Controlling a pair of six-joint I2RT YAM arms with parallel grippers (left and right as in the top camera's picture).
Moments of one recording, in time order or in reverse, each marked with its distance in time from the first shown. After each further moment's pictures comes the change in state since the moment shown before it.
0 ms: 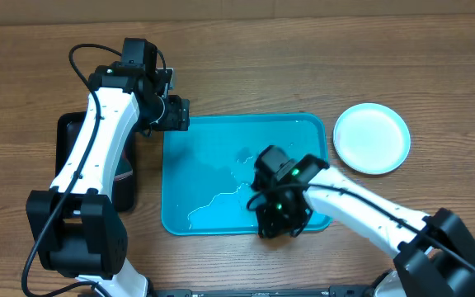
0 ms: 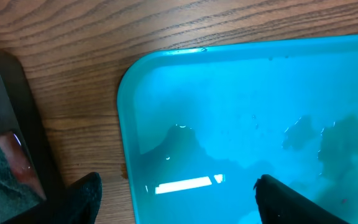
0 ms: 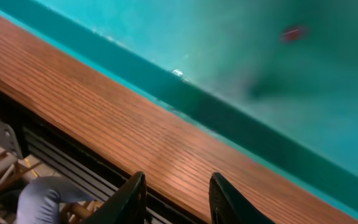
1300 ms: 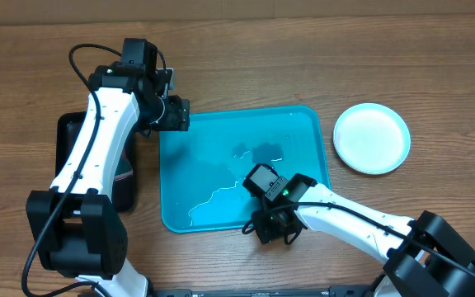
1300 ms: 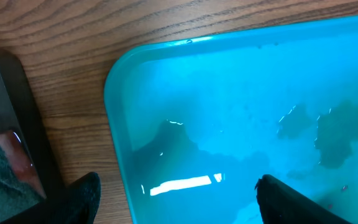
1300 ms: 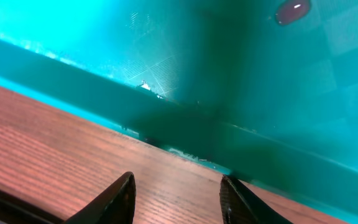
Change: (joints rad) left arm 0.000 0.000 0.000 -0.003 -0.001 0.000; right arm 0.098 0.007 -0.086 0.173 0.221 0.160
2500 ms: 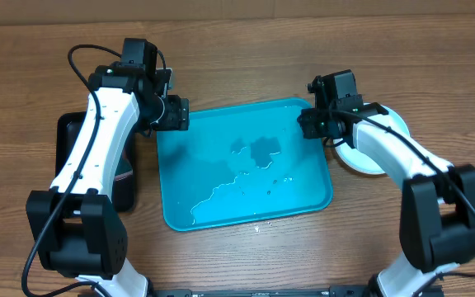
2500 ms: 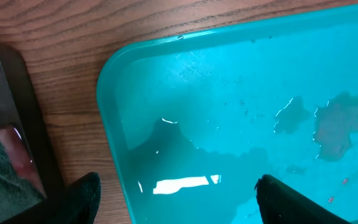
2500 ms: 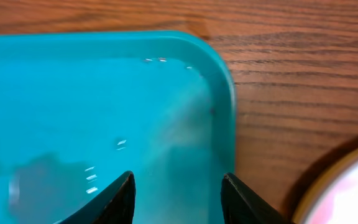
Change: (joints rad) left arm 0.000 0.000 0.000 0.000 -0.006 -0.026; right arm -0.617 0.198 0.264 0.342 0.093 -0.384
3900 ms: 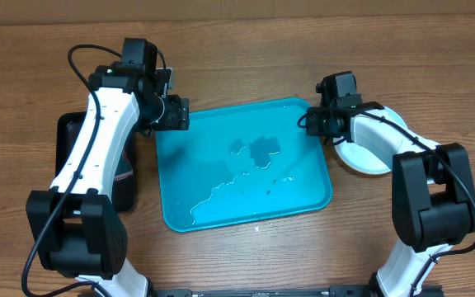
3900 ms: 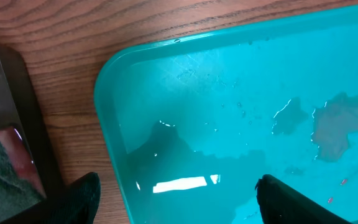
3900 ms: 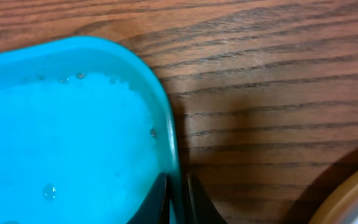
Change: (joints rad) left arm 0.000 0.000 0.000 0.004 0.000 0.000; right arm -0.040 0.114 0.023 0.055 0.040 0.154
